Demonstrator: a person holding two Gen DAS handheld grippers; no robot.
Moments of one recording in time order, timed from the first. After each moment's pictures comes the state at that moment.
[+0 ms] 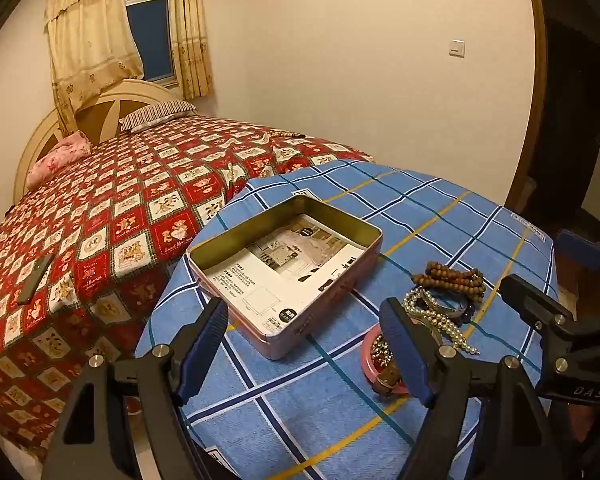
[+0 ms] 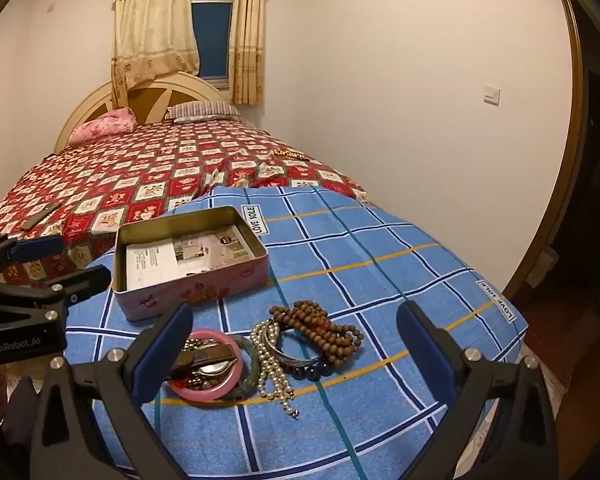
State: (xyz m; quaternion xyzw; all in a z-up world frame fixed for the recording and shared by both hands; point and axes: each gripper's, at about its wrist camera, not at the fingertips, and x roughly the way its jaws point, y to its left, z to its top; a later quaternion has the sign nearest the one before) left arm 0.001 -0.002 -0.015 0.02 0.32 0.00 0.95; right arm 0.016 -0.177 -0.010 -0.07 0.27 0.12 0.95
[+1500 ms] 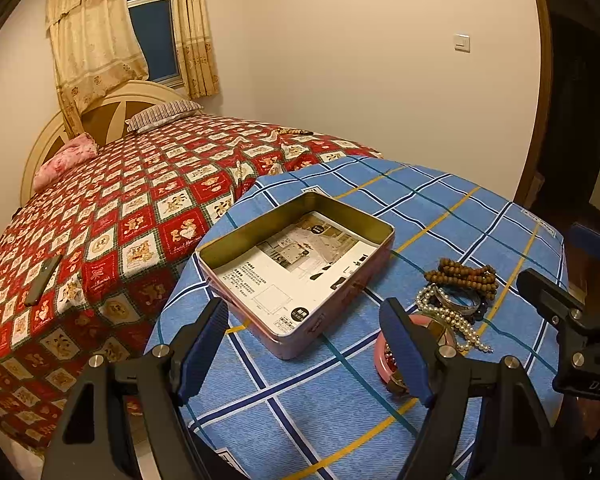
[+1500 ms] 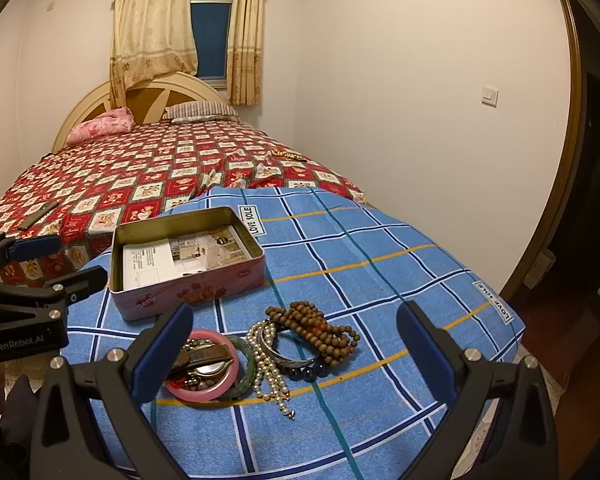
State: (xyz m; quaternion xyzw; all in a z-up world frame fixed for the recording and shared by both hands) left arm 0.004 0.005 -0.015 0.03 0.33 0.01 0.94; right arm 0.020 -0.189 -0.008 -0.07 0.27 0.12 0.95
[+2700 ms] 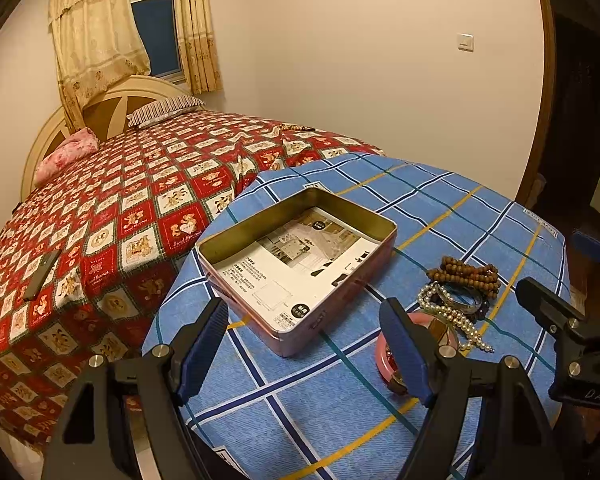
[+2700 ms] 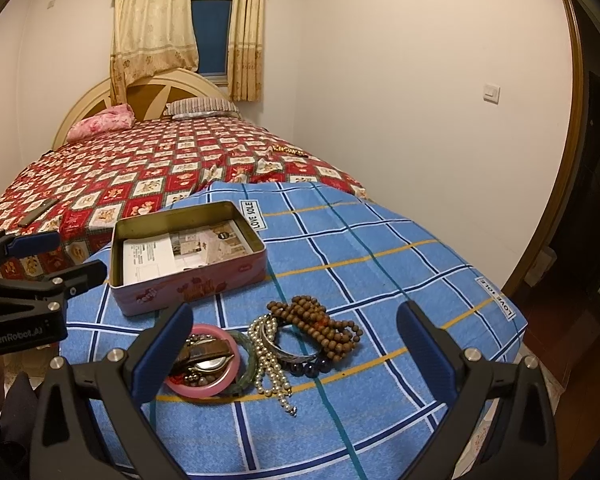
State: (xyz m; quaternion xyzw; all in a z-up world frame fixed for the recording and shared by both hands) left arm 0.007 0.003 -0.018 0.02 0.33 0.02 0.94; right arm 0.021 -0.190 -0.013 -0.07 0.27 0.12 0.95
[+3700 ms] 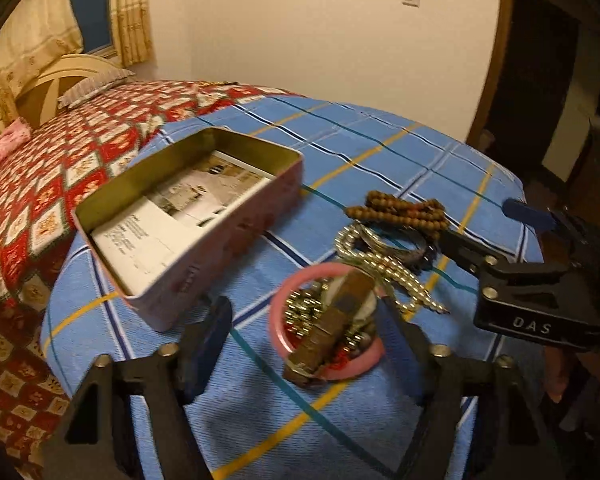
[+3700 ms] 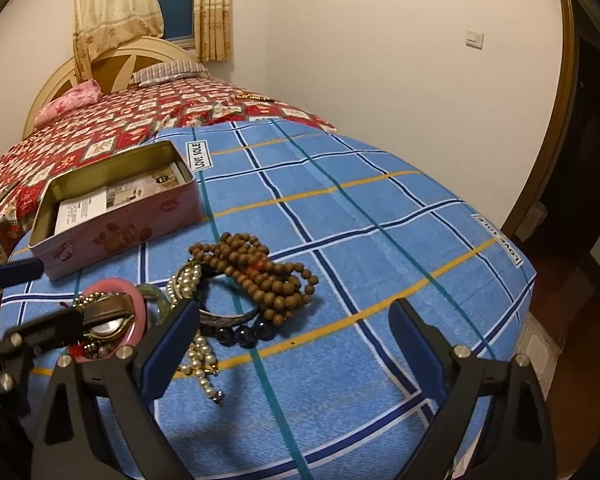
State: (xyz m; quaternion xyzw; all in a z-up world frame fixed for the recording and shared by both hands) left arm 0.034 -0.058 -0.081 0.02 0.41 -0.11 0.91; right arm 0.059 -0.233 -0.073 -0.05 0.35 0.08 0.93
